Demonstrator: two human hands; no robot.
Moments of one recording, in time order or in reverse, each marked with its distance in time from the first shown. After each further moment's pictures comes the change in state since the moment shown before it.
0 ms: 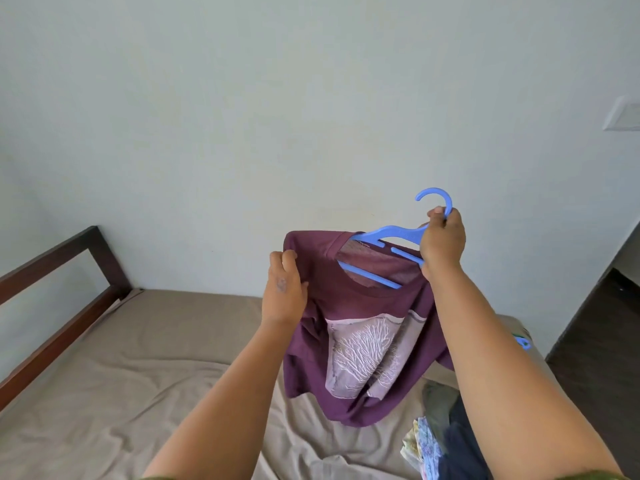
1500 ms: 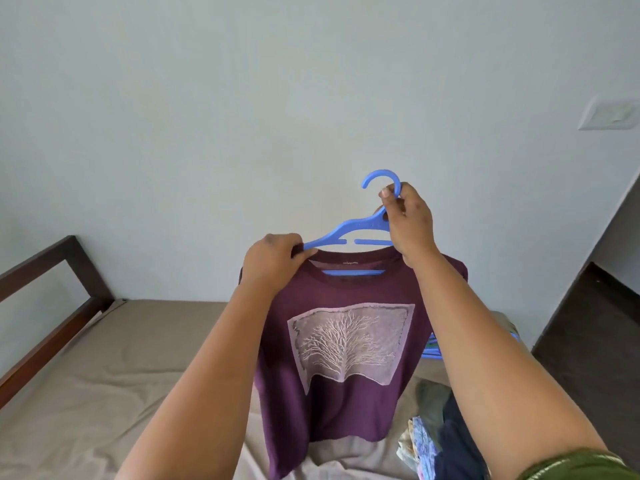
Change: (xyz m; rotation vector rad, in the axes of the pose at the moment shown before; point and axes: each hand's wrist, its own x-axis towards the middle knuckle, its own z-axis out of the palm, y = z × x) left_hand 0.055 0.024 -0.051 0.175 -0.166 0.170; right_hand -0.005 -0.027 0.016 -0.126 -0.293 -0.362
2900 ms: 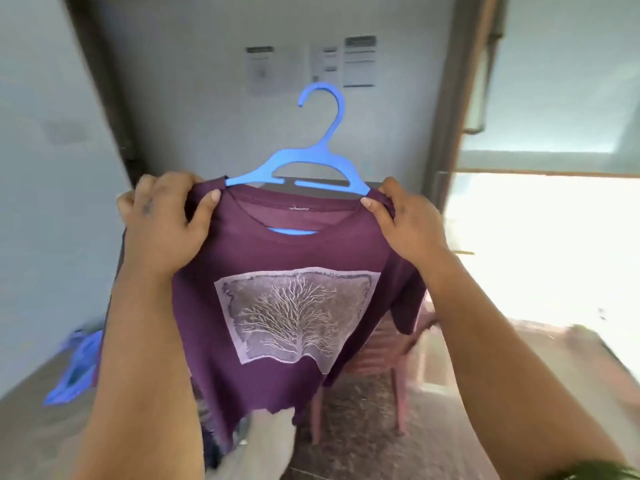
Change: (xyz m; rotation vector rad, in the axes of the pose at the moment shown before) left_hand -0.282 0.384 -0.142 -0.827 0.091 0.931; right_hand -0.575 -0.245 -0.432 -1.344 0.801 0.373
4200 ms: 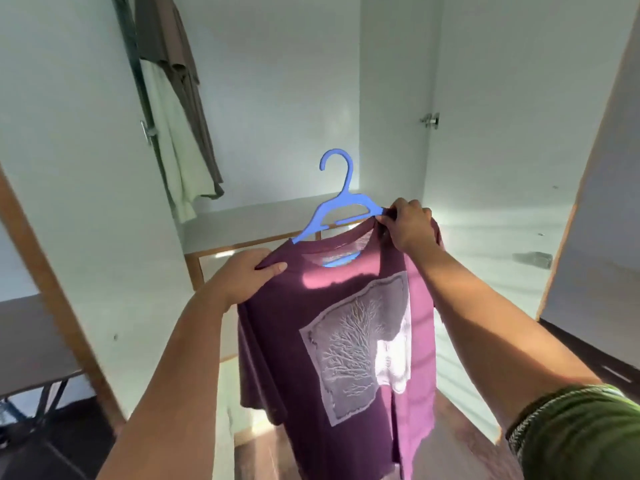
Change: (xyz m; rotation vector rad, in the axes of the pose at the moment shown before) left_hand 0.257 0.610 0.678 -0.890 -0.954 0.337; right_hand 0.210 0.805 -0.165 -0.548 0.118 0.844
